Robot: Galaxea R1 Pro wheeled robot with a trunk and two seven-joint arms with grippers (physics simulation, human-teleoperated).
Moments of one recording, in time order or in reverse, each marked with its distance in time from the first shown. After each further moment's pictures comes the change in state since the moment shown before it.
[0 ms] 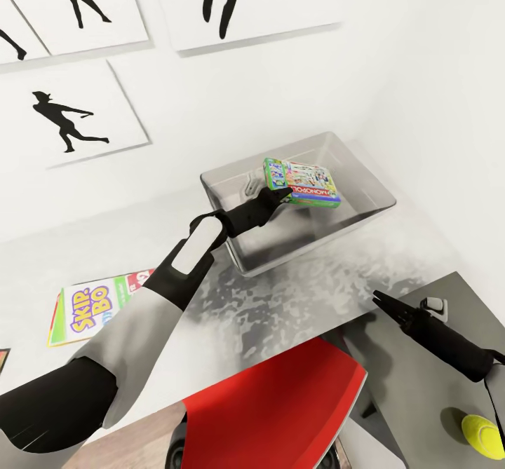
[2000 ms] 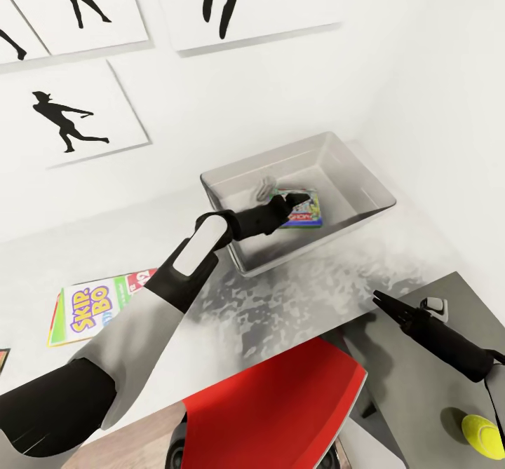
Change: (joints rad) left arm 0.000 0.000 -0.064 -0.062 0.074 0.104 0.153; right arm 0.000 0.000 -0.001 0.002 0.000 0.000 0.001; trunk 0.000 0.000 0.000
